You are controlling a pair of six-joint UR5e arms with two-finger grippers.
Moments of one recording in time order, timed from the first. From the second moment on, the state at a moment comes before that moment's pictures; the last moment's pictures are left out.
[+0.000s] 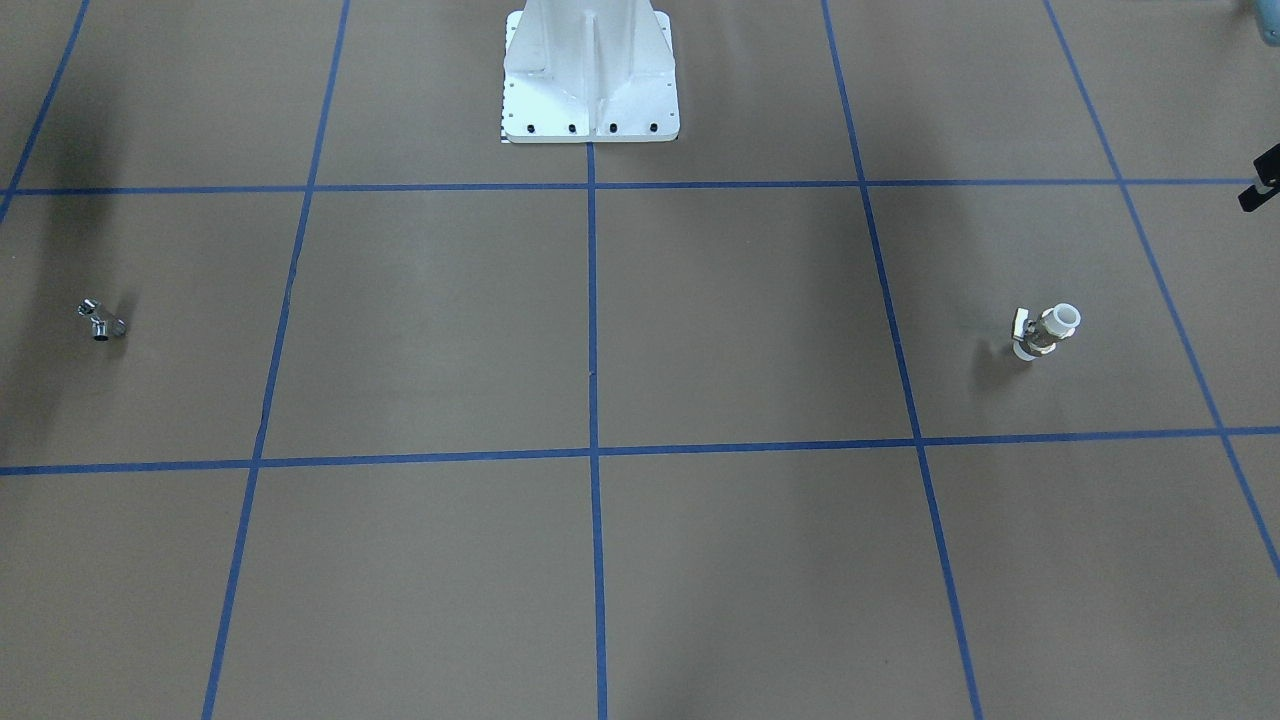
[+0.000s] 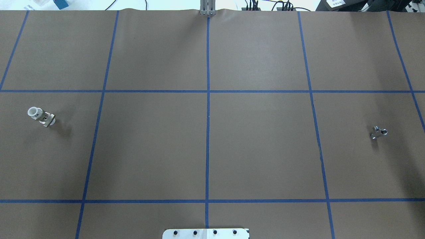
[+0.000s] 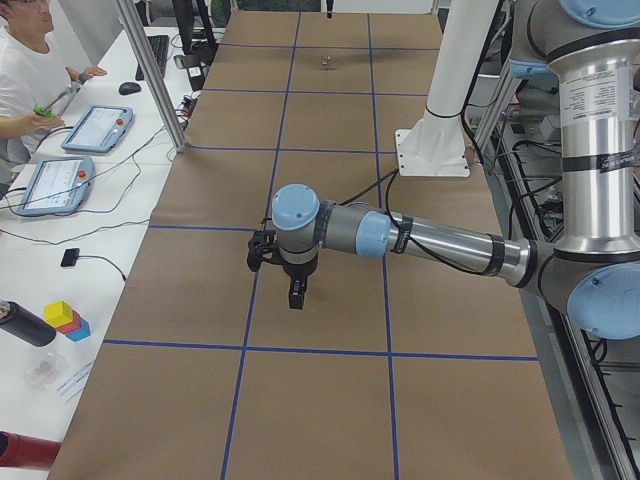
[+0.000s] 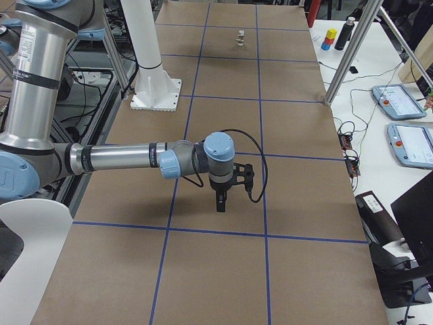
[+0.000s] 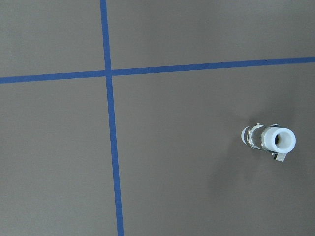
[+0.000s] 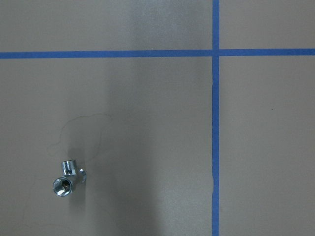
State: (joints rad) left arm -1.47 -1.43 -1.92 -1.53 -2.40 -0.11; right arm 1.42 -1.82 1.89 -1.41 2.34 0.25
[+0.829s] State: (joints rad) left arm -1.47 -1.42 -1.92 -1.54 -2.39 -0.10; right arm 1.42 -1.83 1.86 -1.32 2.35 0.26
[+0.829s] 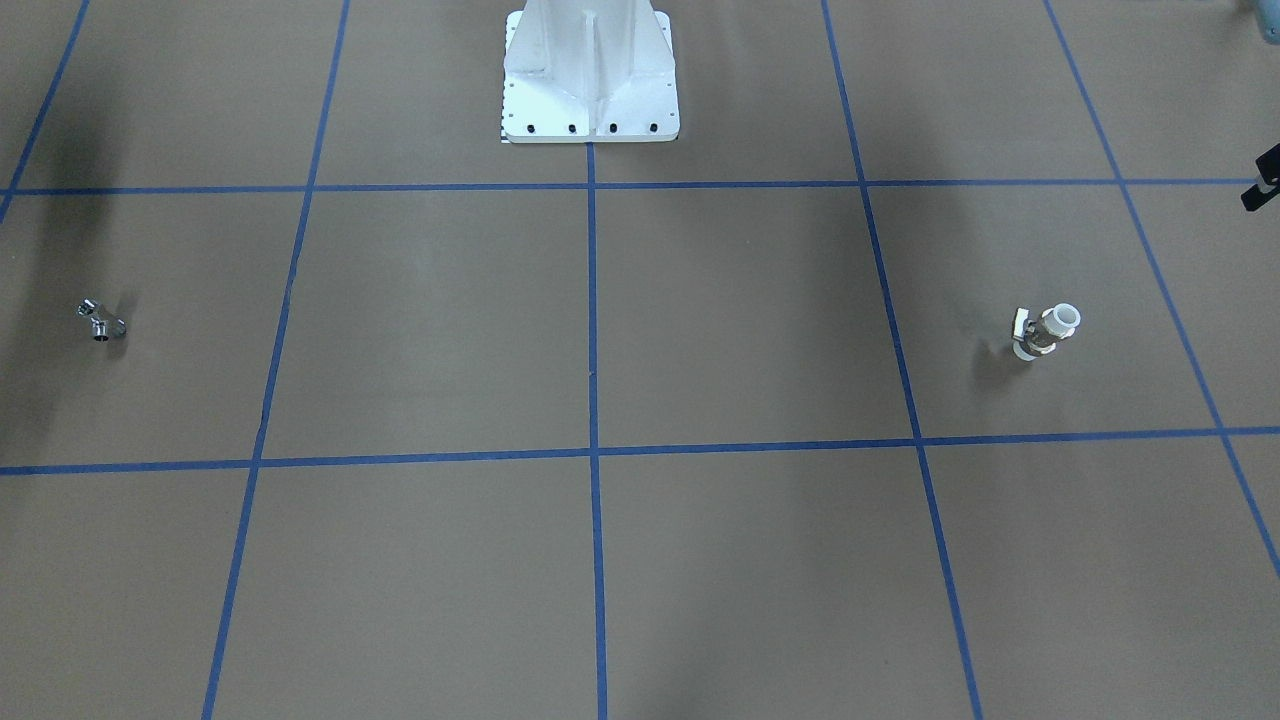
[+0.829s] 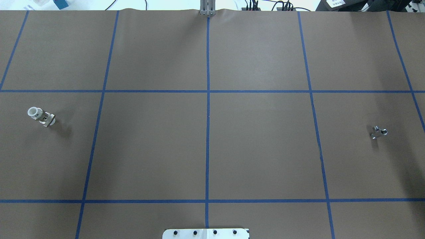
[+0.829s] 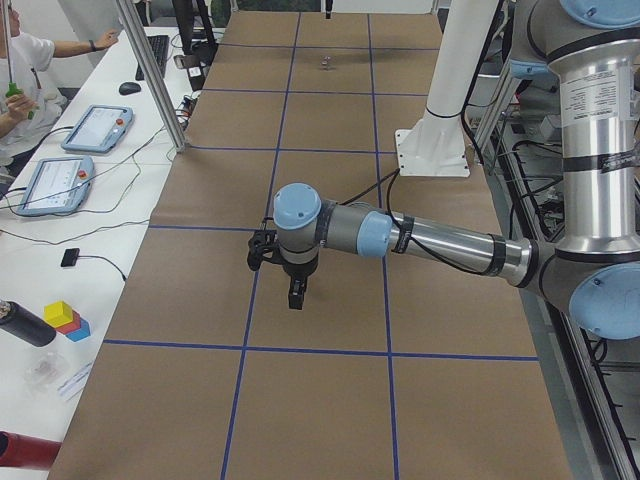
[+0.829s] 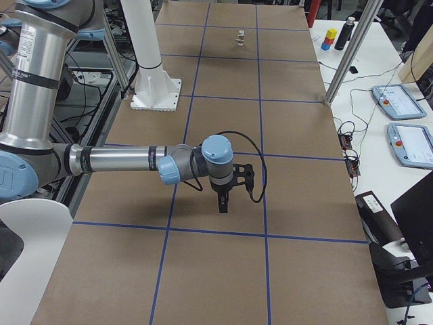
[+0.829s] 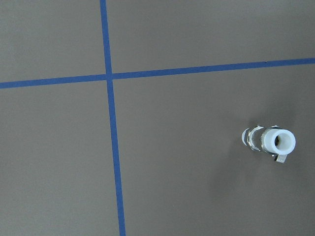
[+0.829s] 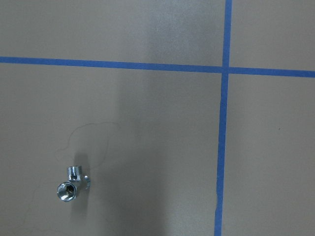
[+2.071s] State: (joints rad) left arm -1.44 -1.43 -1.96 -1.55 -2.40 -0.18; right arm 1.42 -1.82 1.86 -1.31 2.41 0.29
